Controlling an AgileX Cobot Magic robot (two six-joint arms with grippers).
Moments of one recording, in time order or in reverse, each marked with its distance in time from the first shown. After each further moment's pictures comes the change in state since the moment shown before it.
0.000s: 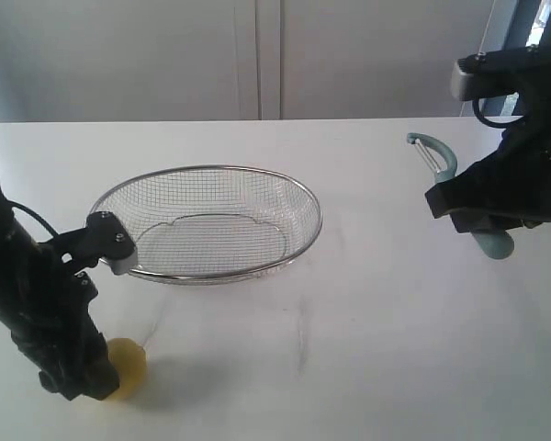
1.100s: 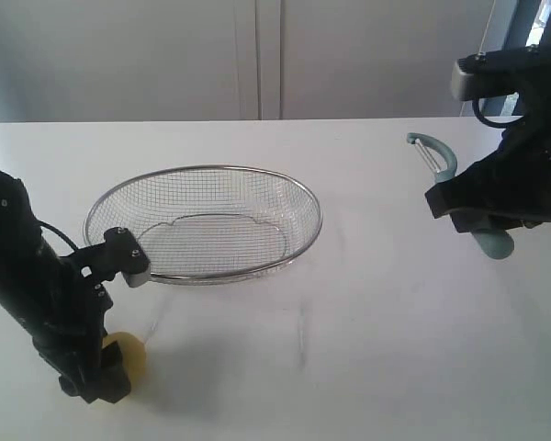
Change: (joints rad) left arm 0.000 0.117 -0.003 -0.022 -0.103 0.052; right arm 0.000 0.000 0.000 0.000 0.000 0.000
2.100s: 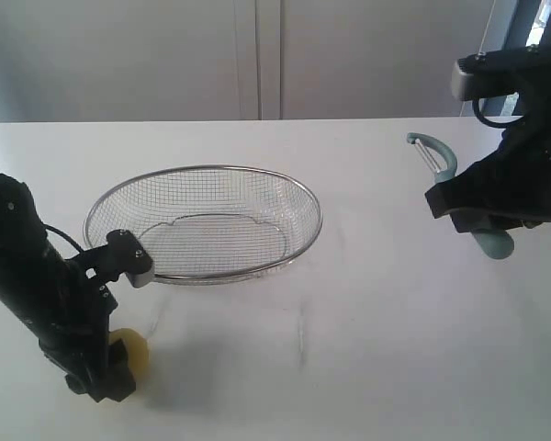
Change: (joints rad) left arm 0.000 0.027 -0.001 -0.030 -0.020 0.000; right arm 0.000 0.000 0.000 0.000 0.000 0.000
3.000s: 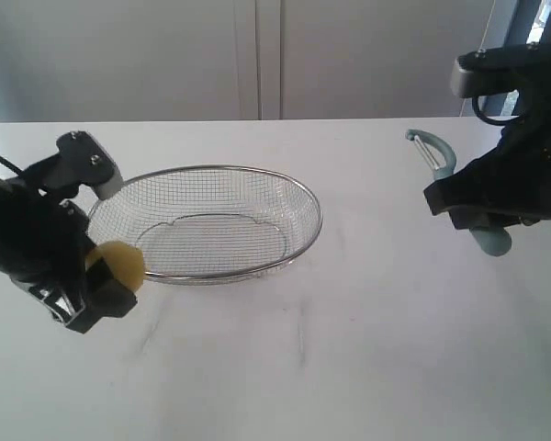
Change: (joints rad) left arm 0.000 -0.332 -0.030 -0.011 0.023 -0.072; right arm 0.000 0.000 0.000 0.006 -0.014 -0.009
